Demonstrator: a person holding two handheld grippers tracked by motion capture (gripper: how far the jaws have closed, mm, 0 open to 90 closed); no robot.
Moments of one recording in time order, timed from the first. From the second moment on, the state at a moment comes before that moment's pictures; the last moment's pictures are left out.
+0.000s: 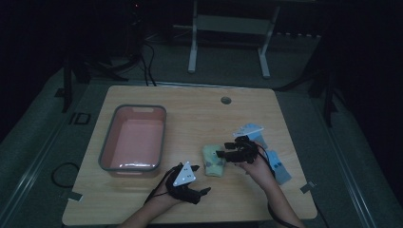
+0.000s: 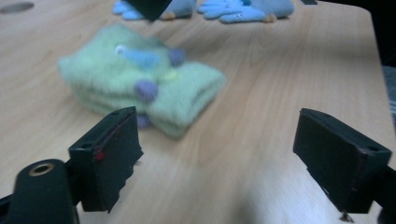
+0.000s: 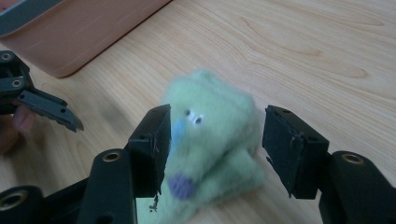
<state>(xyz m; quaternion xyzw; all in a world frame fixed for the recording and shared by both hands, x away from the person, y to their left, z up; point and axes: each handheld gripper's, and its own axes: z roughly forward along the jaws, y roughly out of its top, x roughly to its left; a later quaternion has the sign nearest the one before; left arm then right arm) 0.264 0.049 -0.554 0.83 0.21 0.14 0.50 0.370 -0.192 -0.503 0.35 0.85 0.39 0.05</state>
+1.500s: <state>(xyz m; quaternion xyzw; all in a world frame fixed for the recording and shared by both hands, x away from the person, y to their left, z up) 0.311 0.006 -0.558 0.90 0.10 0.20 0.38 0.412 -0.170 -0.543 0.34 0.86 0.36 -0.08</state>
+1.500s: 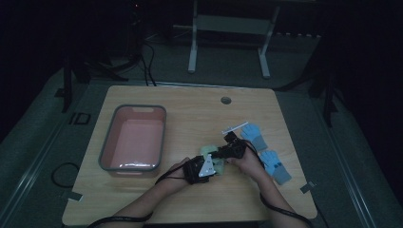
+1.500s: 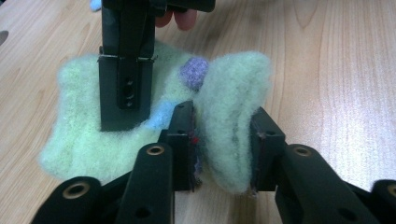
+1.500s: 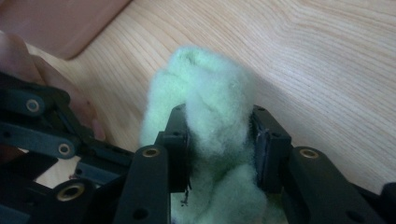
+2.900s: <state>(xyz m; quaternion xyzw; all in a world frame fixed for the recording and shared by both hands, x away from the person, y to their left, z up) 0.307 0.053 -0.465 0.91 0.09 0.23 0.33 0.410 -0.131 -0.470 0.30 0.86 0.42 -0.06</state>
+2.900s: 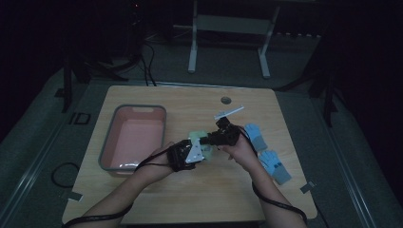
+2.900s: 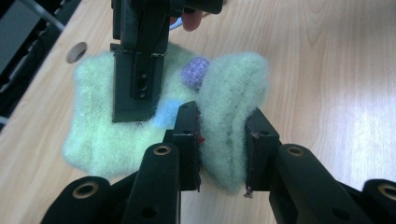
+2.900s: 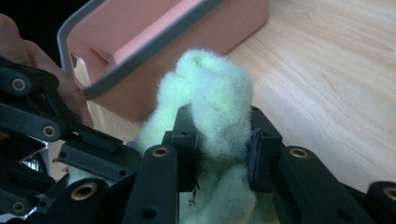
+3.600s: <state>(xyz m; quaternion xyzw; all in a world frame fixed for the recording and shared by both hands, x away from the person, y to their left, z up) 0.306 0.098 -0.452 0.92 0.11 0.23 0.29 0.415 -0.070 -0.453 0.27 0.87 0.40 -0.06</state>
